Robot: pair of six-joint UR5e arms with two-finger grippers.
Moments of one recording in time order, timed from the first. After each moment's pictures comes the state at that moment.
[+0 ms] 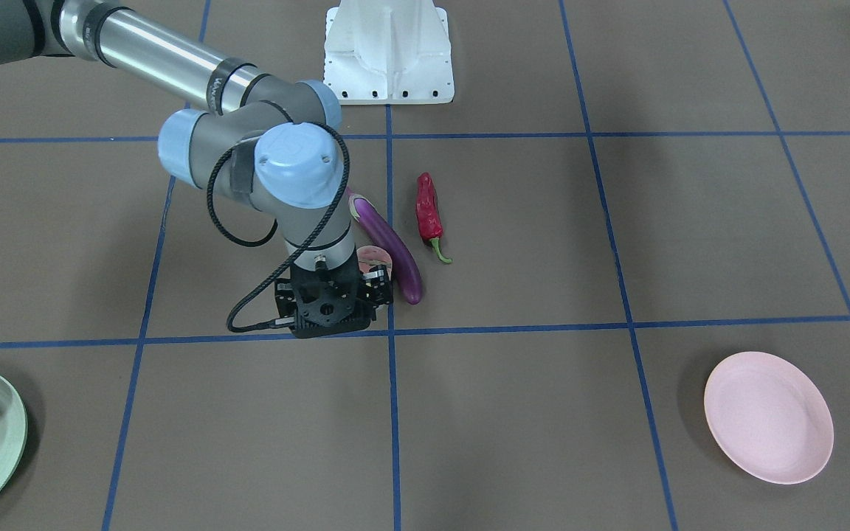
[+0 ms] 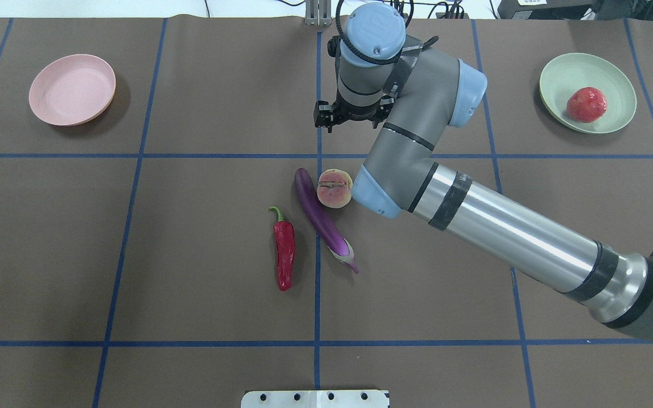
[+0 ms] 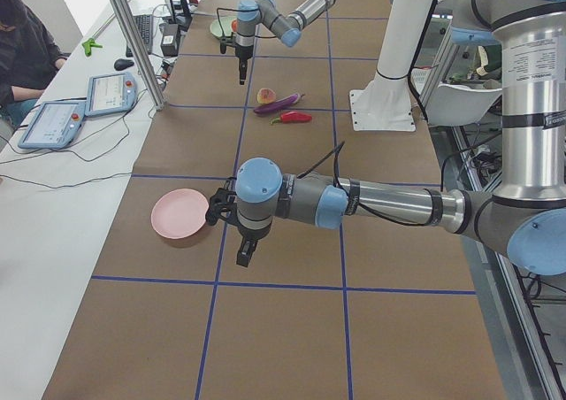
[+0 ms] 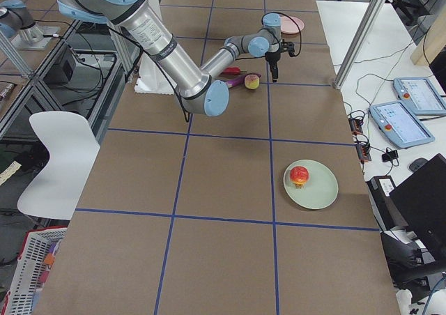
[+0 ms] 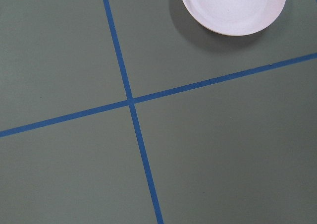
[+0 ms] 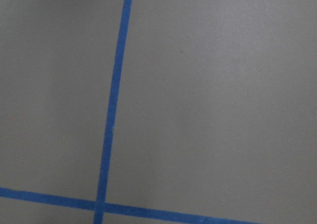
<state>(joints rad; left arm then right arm) -1.58 -1.45 -1.80 -1.67 -2.43 0.11 0.67 -0.64 1.30 -1.49 1.86 0.99</state>
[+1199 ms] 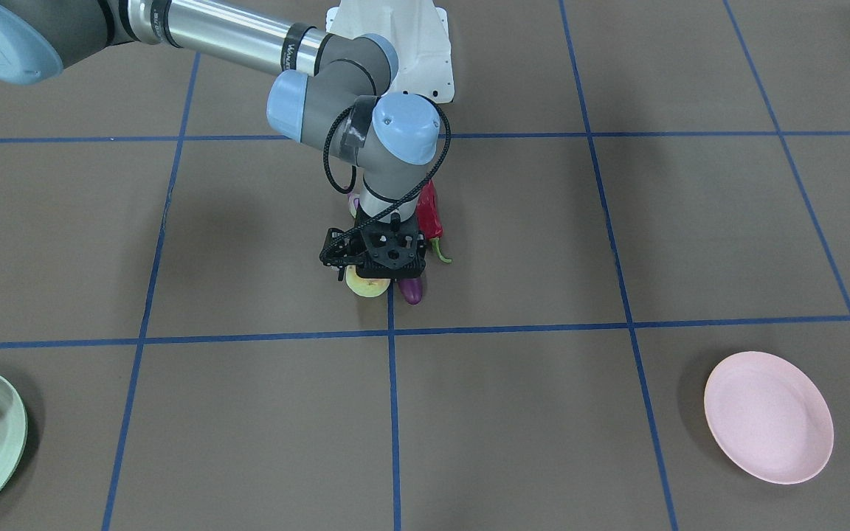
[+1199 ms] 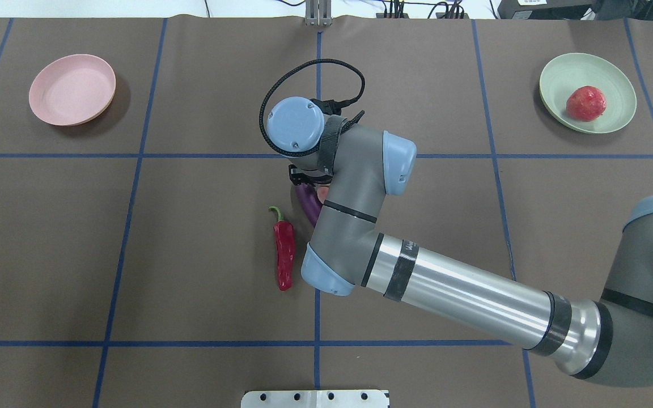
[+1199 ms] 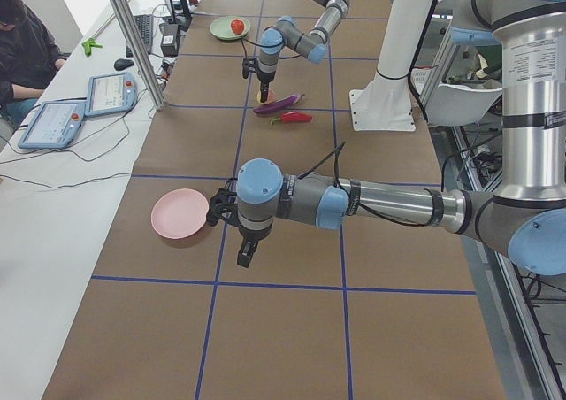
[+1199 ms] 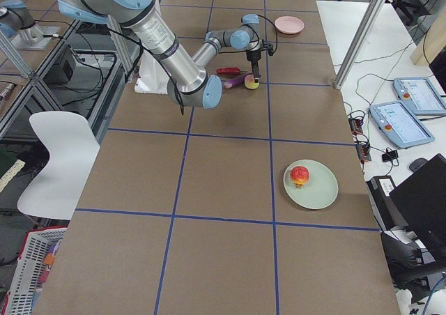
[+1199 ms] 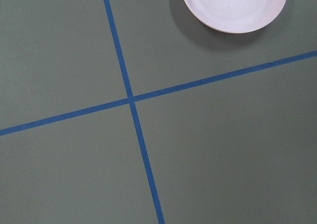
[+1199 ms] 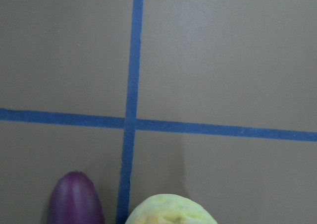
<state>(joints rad) -1.58 -1.45 -1.80 -1.67 -2.43 0.11 0.51 -0.62 1.29 -1.67 1.66 1.08</state>
